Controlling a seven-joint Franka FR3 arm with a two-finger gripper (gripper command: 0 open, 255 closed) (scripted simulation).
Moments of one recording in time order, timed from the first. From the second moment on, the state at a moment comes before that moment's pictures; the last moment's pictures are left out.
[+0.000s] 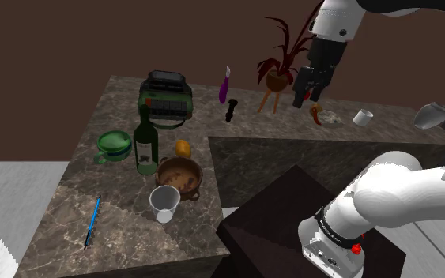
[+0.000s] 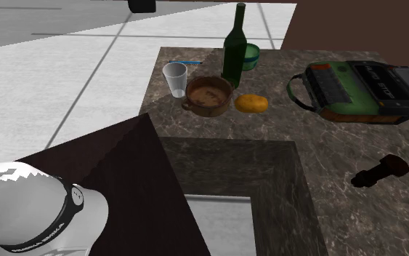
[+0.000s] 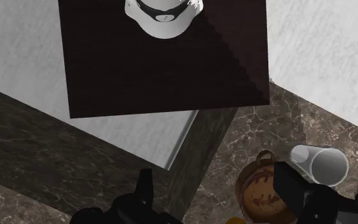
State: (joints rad) arm 0.01 -0.77 0.04 -2.39 0.05 1.46 0.06
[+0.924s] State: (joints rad) arm 0.00 -0.40 0.28 -2.35 0.03 1.76 0.37
